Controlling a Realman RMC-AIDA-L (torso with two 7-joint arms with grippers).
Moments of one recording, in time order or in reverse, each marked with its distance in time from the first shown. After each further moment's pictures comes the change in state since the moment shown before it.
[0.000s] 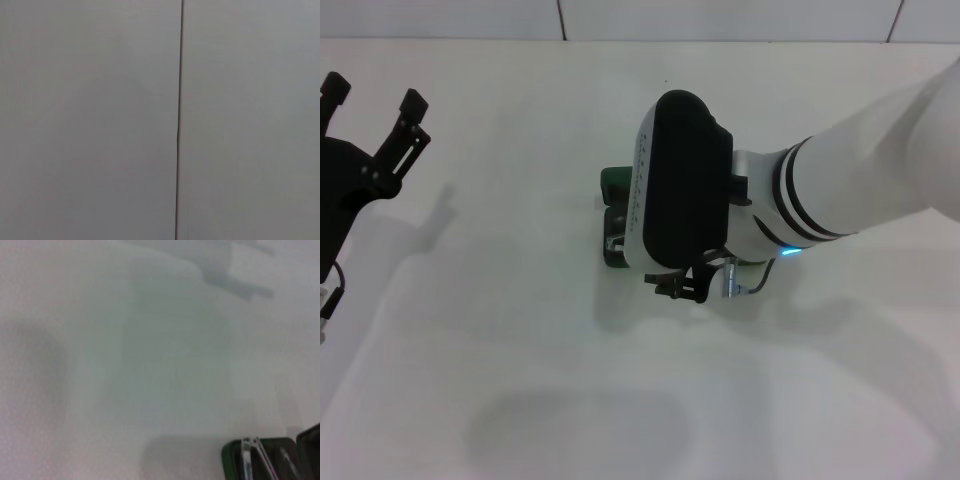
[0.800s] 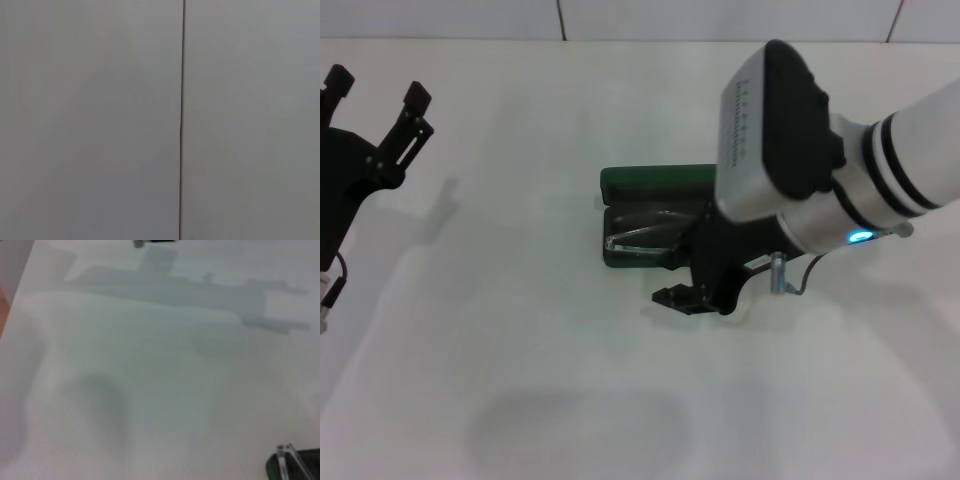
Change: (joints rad) left arm -0.016 0.002 -0.004 0.014 0.000 -0.040 0.002; right arm -0.095 -0.004 0.298 0.064 0.375 -0.145 -0.362
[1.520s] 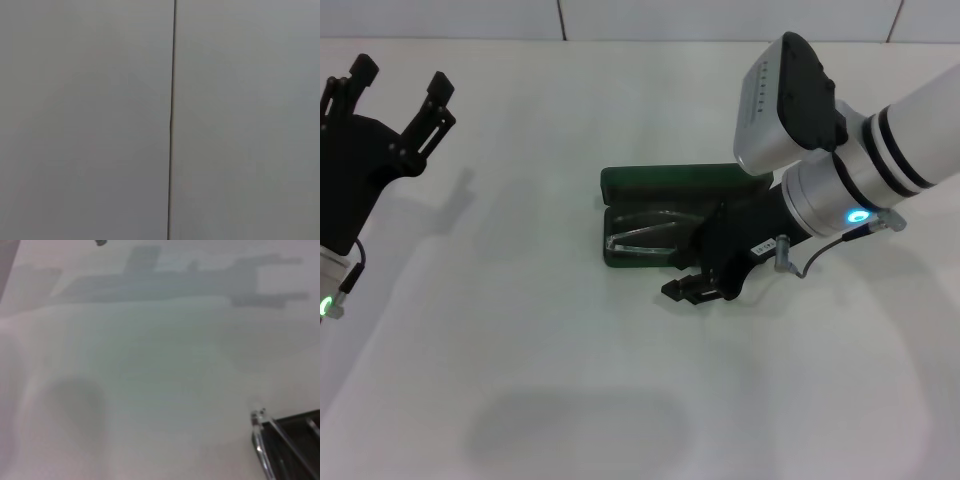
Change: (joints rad) left arm -0.038 -0.005 0.005 -0.001 0.006 -0.040 -0.008; right arm 0.168 0.001 0.141 0.454 0.173 0.024 -0.185
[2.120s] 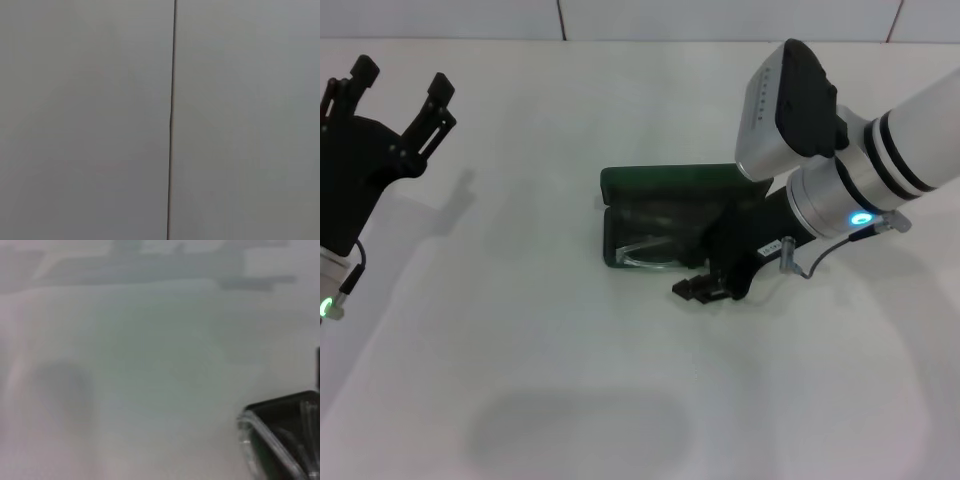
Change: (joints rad) left arm 0.001 0.000 0.002 -0.002 0.000 0.000 -0.002; right arm -0.002 0.003 -0.001 0.011 -0.042 0.017 0.006
